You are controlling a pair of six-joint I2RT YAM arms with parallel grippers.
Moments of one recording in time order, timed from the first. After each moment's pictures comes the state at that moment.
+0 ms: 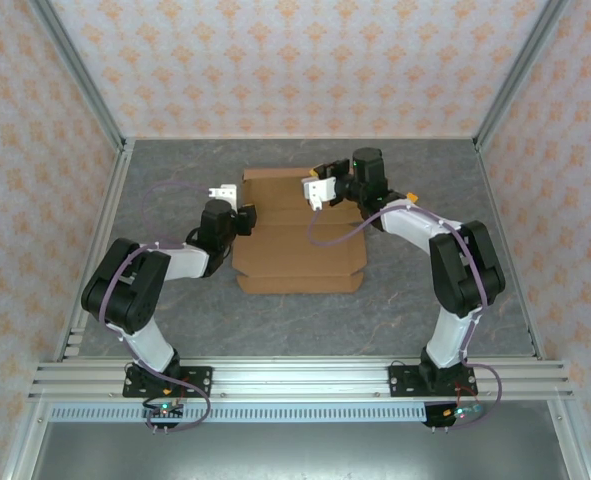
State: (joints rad) left arm -0.30 1.69 0.69 0.57 -0.12 -0.25; right arm 0.40 1.81 1.20 0.24 -0.42 -1.46
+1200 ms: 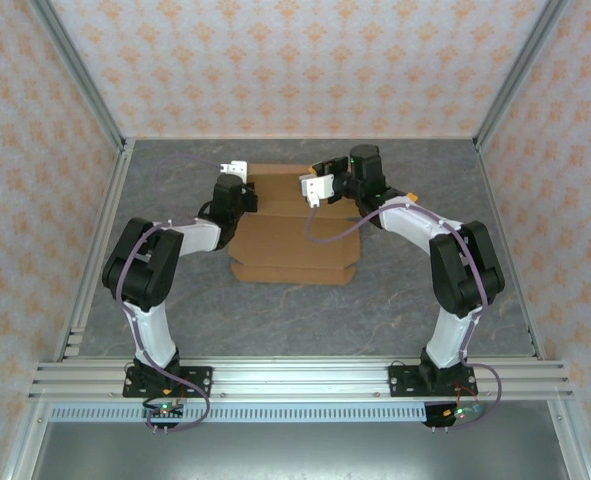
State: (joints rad) left arm -0.29 1.88 0.99 0.46 -0.21 -0.18; right arm 0.41 1.81 1.25 0.19 -0.38 -1.46
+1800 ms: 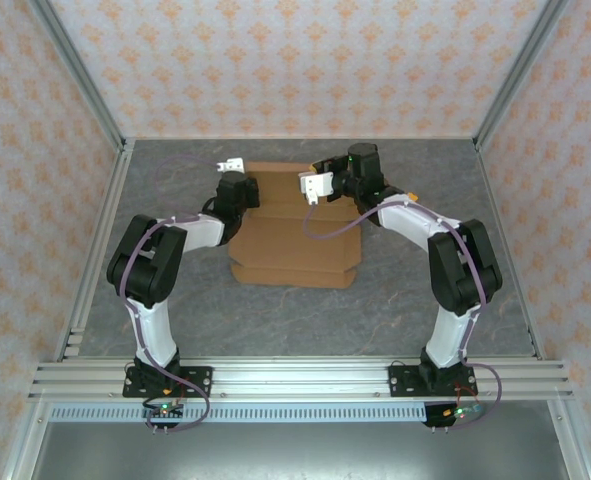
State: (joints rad) left arm -0.29 1.90 1.04 0.39 -0.27 -0.33; right arm 0.41 1.83 1.28 0.15 -0.34 -1.44
